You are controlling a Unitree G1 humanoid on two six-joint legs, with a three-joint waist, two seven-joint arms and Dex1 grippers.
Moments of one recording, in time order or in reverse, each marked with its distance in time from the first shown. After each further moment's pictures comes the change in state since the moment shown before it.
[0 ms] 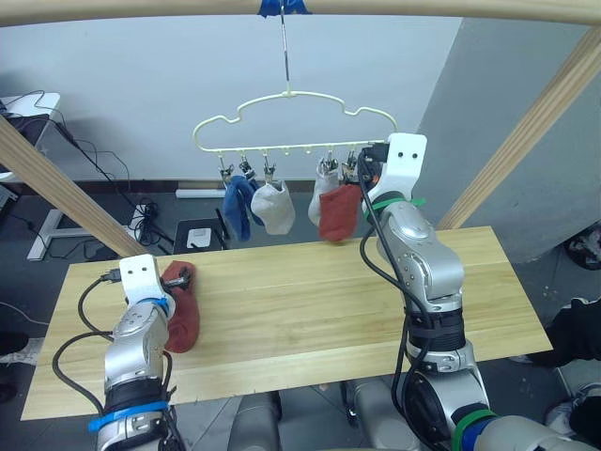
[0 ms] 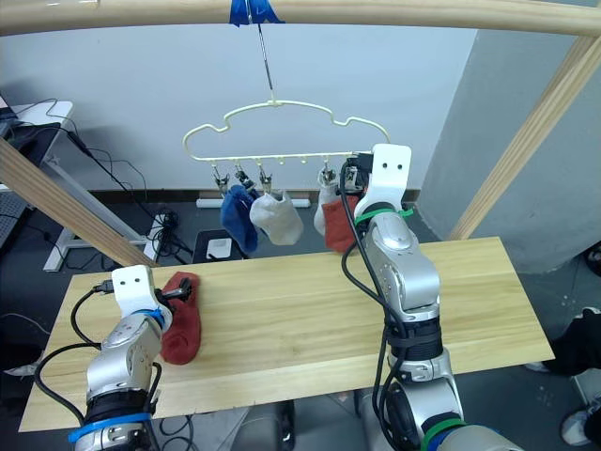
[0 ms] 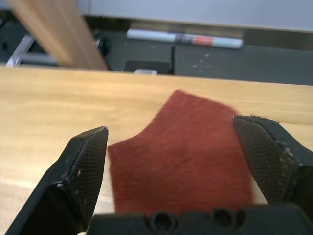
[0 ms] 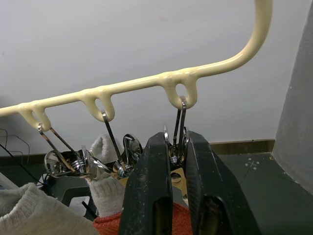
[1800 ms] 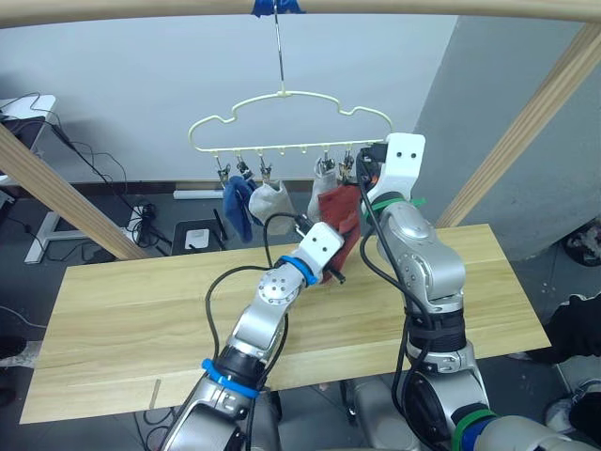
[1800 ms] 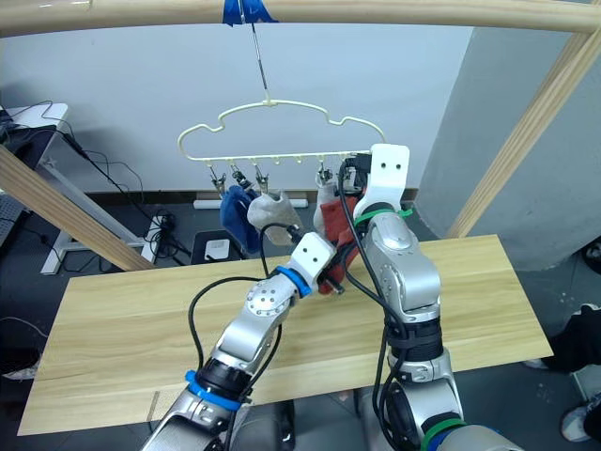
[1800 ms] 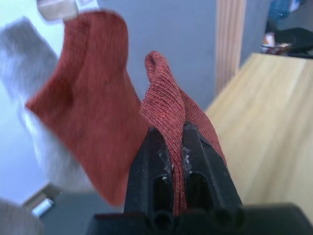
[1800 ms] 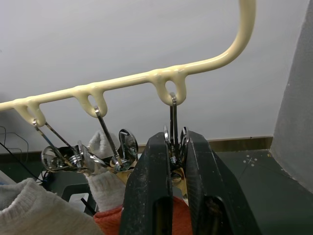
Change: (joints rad) left arm -0.184 -0.284 -0.703 -0.150 0.314 -0.312 -0.288; right arm -0.001 0.000 0.005 -0.020 0.000 0.033 0.000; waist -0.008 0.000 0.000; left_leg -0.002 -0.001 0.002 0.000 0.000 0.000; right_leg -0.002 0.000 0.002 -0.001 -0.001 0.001
